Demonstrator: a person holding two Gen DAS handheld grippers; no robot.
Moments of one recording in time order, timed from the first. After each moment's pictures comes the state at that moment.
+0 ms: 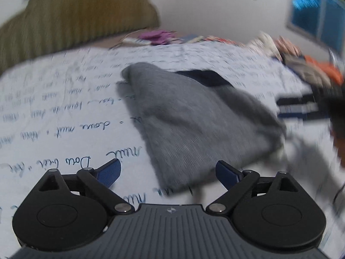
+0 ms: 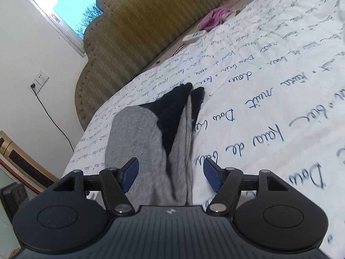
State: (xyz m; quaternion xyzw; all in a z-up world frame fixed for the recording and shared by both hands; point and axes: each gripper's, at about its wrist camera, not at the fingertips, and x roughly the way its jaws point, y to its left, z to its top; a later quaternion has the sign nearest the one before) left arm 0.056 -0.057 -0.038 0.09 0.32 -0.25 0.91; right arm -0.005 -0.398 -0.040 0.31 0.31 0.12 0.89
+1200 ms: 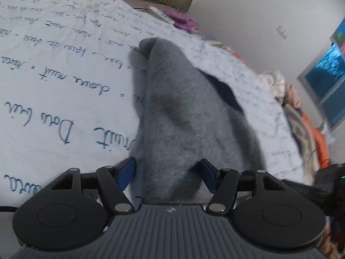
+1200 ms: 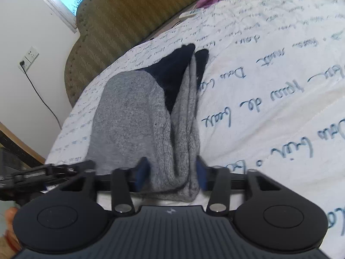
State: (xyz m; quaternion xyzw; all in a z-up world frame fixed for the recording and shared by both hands) left arm 0.123 -0.029 -0.062 -0.17 0.43 -0.25 0.85; right arm 0.014 -0.363 -0.078 0.31 0.37 0.13 0.87
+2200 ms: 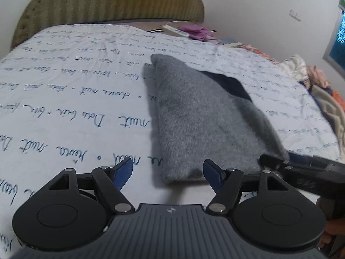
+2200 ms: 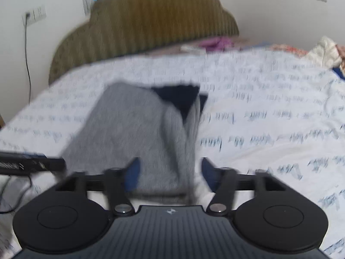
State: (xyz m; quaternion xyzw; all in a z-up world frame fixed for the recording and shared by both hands) left arm 0.031 -0.057 -0.025 -0.04 0.39 -0.14 0.91; right arm -0.016 -0.304 -0.050 0.07 0.34 0.01 0.94
